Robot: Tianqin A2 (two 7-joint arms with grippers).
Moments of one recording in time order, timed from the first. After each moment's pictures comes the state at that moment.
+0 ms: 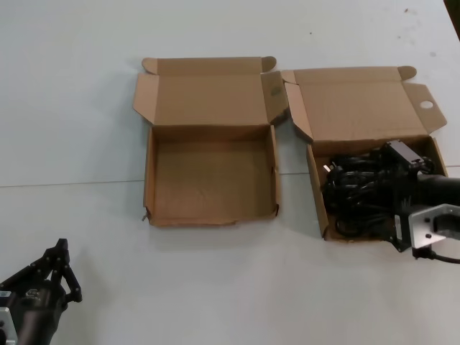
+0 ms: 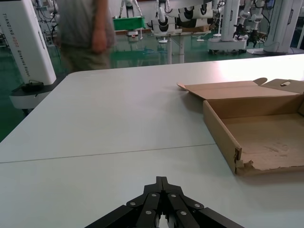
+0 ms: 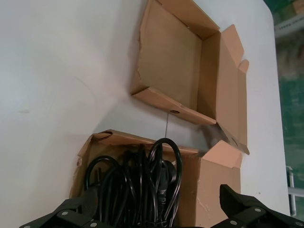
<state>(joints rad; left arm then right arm) 0.00 -0.30 1.60 -1.60 -1.80 0.00 0.00 0.64 0.50 -1.66 1.55 0.86 -1.05 -0.25</state>
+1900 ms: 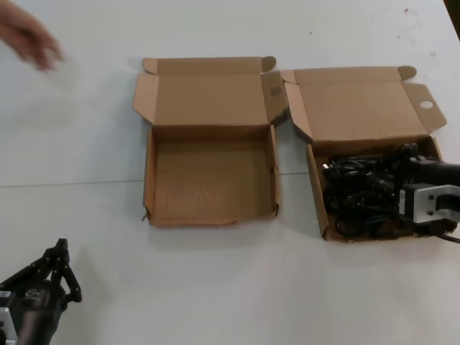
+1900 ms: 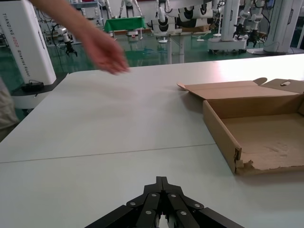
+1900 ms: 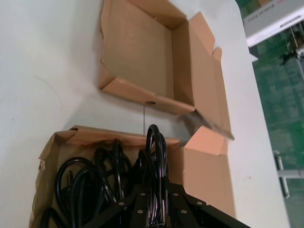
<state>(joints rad) 0.00 -0.30 1.60 -1.60 -1.80 0.00 0.00 0.71 0.53 -1.73 1.37 1.02 -0.89 -0.25</state>
